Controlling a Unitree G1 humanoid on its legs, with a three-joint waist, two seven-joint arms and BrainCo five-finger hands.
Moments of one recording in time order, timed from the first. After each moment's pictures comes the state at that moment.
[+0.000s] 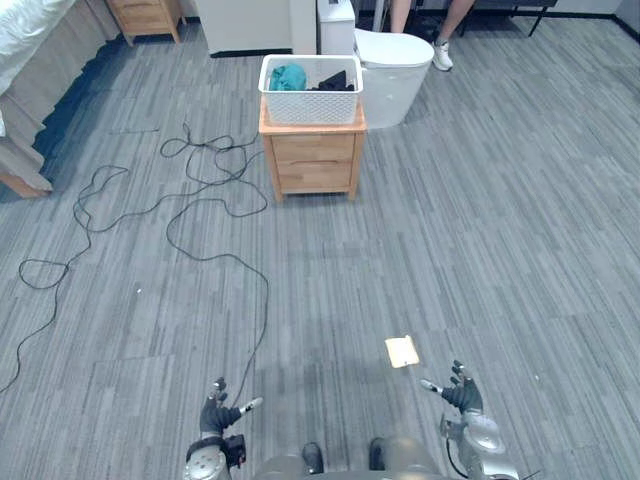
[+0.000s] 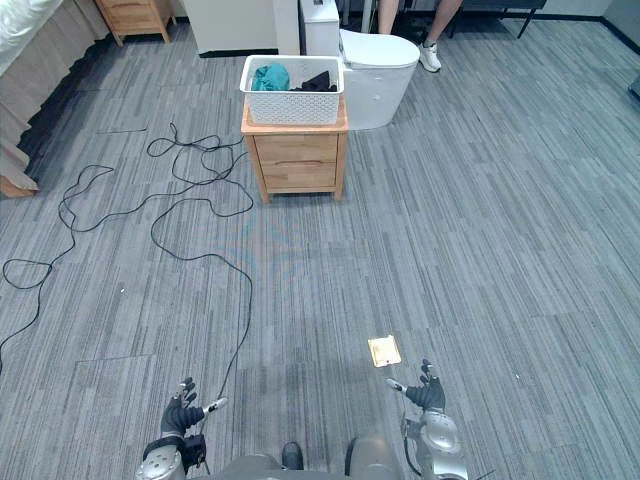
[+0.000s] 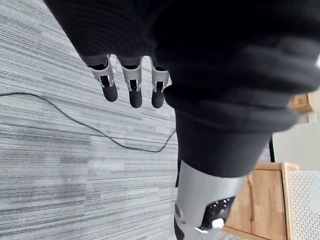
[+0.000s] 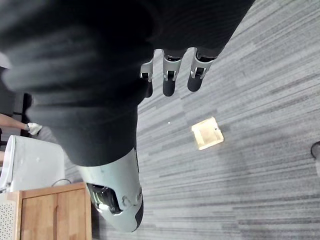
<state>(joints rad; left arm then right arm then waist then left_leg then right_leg) 0.16 0.15 0.03 0.72 -0.17 -0.22 0.16 0.04 -0.09 -0.11 0.80 0.10 -0.16 -0.13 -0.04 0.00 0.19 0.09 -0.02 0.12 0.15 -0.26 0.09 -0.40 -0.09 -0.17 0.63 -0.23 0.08</state>
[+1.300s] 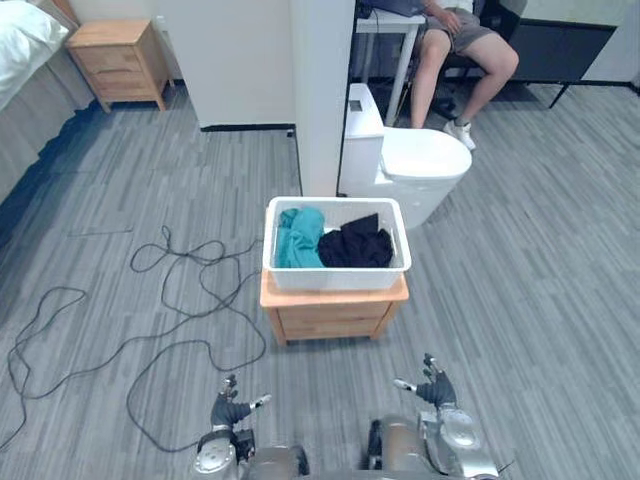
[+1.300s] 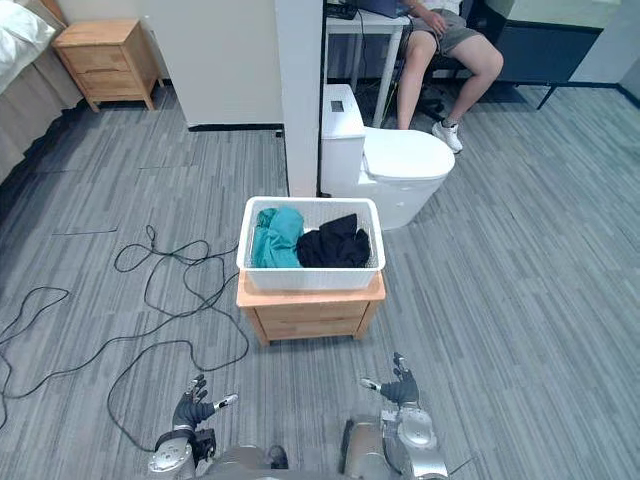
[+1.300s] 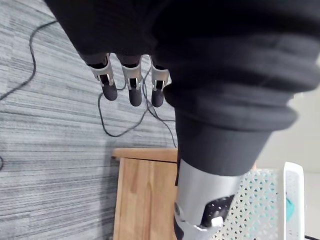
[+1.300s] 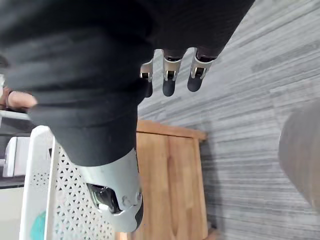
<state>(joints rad) 0.15 0.10 0.01 0.80 -0.14 -0.20 0.16 0.09 -0.06 -0.02 0.75 0.05 -0.15 -0.15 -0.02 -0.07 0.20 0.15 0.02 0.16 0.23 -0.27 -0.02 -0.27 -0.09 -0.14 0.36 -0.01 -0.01</state>
